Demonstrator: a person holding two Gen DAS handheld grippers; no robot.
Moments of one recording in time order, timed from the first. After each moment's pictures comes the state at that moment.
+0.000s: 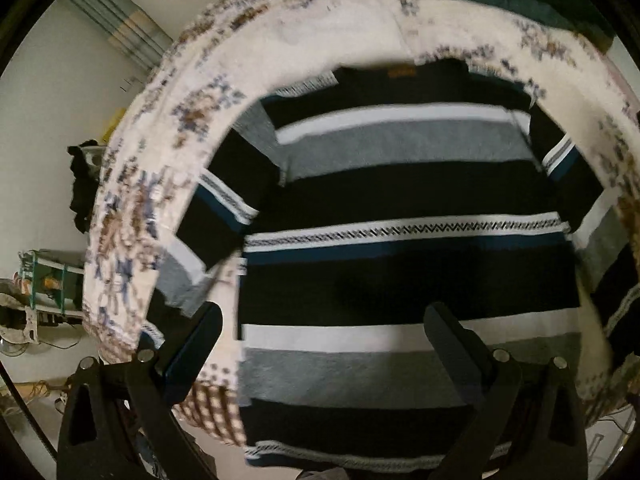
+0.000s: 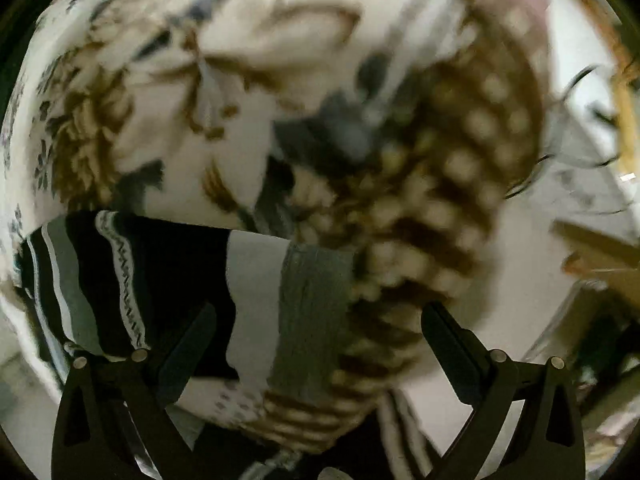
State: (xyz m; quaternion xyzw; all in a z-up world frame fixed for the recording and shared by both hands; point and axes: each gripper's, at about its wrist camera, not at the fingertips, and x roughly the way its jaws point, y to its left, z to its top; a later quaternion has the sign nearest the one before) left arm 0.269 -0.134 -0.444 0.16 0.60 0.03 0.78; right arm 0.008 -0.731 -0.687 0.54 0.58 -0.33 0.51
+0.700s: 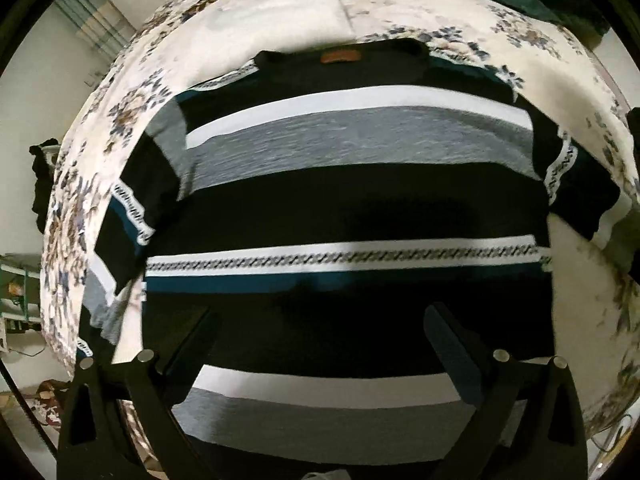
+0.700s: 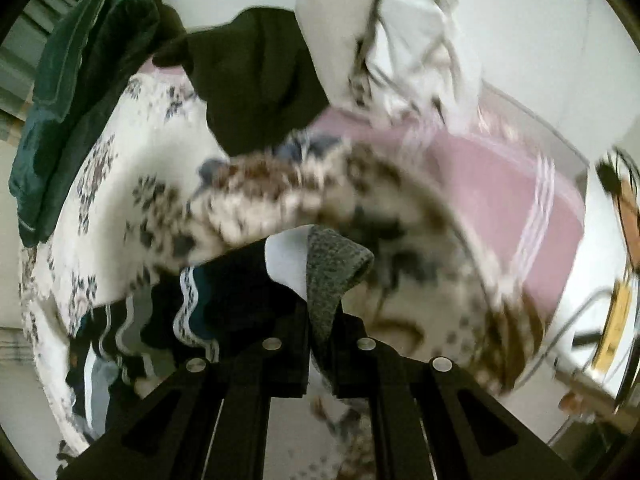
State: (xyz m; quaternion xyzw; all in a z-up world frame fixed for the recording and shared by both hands) left arm 0.302 -0.200 -0.496 0.12 0.61 -0.02 0.78; right arm 0.105 -0.879 -0.549 0.39 0.49 -0.36 0.69
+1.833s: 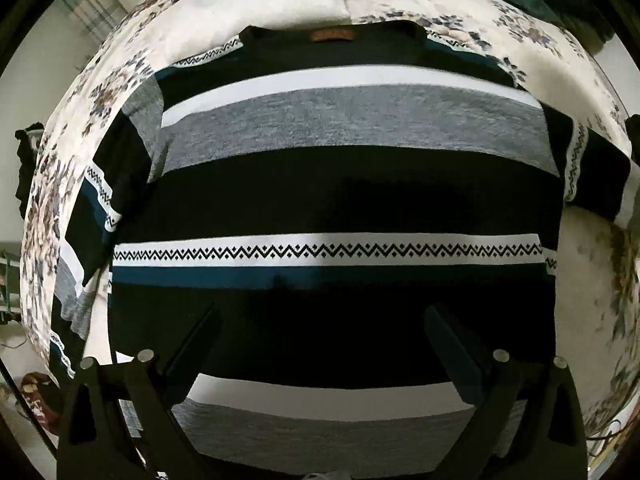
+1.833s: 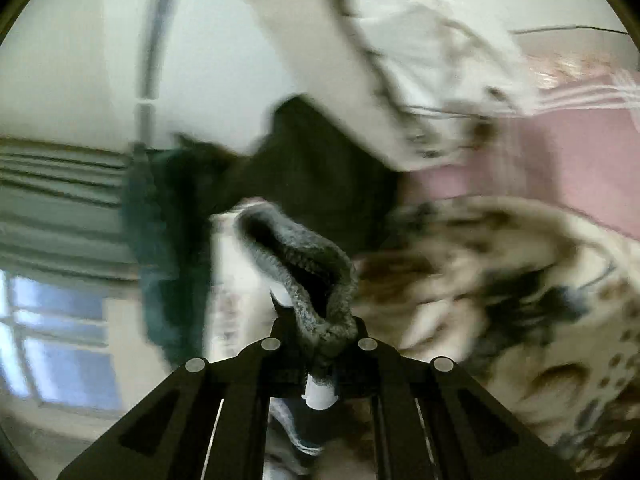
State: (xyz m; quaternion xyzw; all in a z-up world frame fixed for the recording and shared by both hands) left arm 0.301 -0.196 -0.528 0.09 0.63 -0.03 0.77; right arm 0.088 -0.932 -0.600 0.63 0.23 -0.33 0.66
